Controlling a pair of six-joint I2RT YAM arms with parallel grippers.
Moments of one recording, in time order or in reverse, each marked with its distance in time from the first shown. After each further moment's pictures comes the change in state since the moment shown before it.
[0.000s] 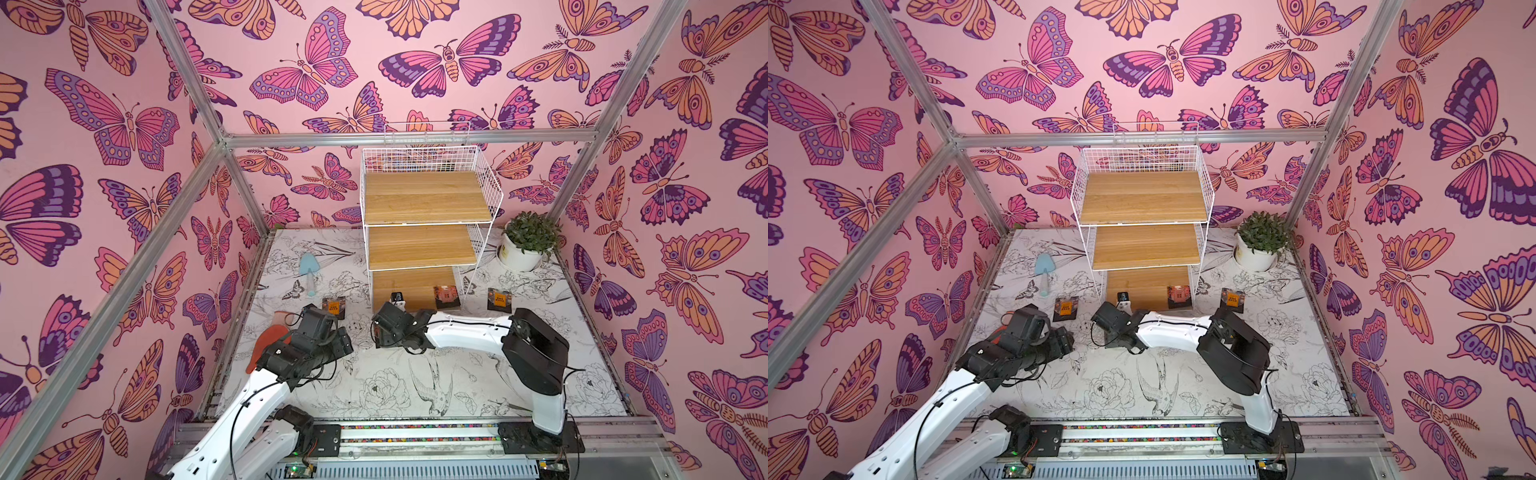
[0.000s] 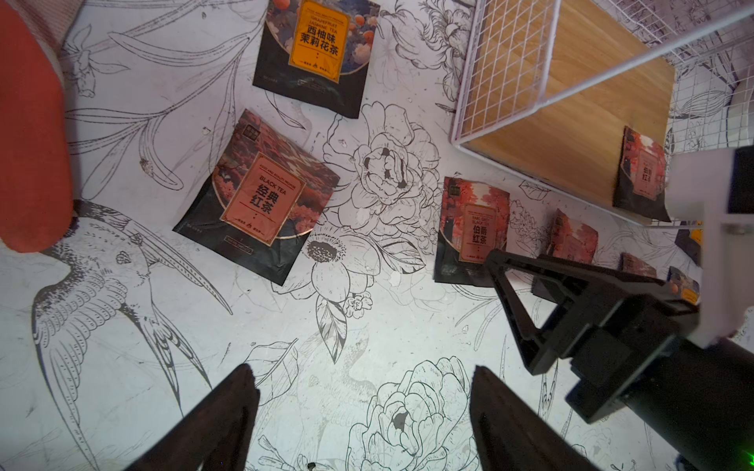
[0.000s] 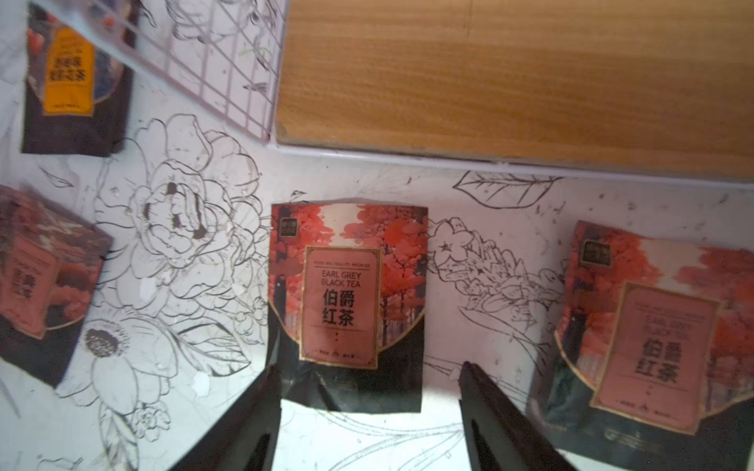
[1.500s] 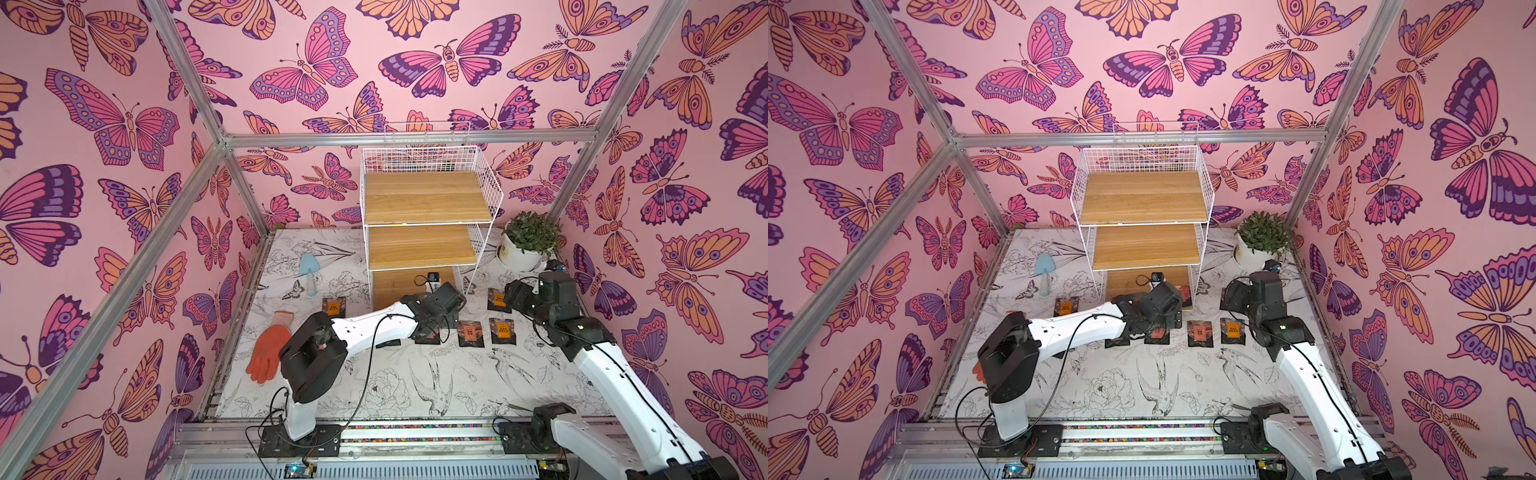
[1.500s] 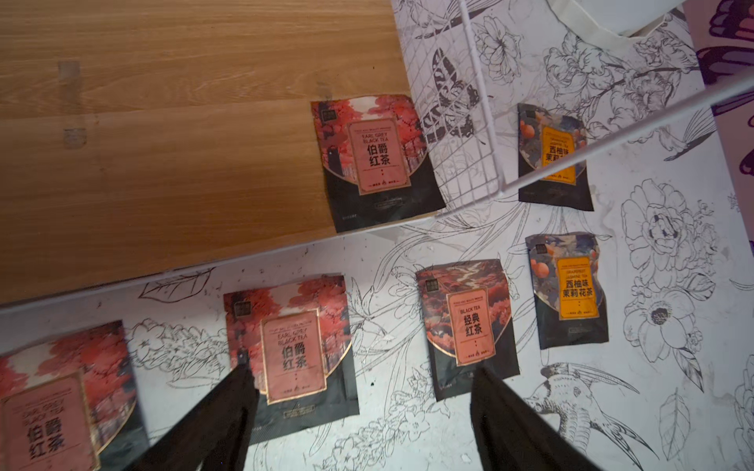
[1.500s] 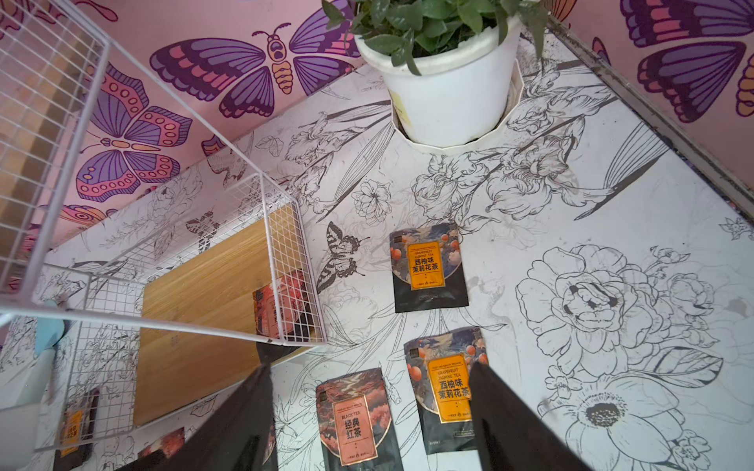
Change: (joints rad) left arm -0.563 1.096 0.752 0.383 -0.219 -0.016; right arm -0.901 -0.977 -0.497 -0.042 -0.174 -0.285
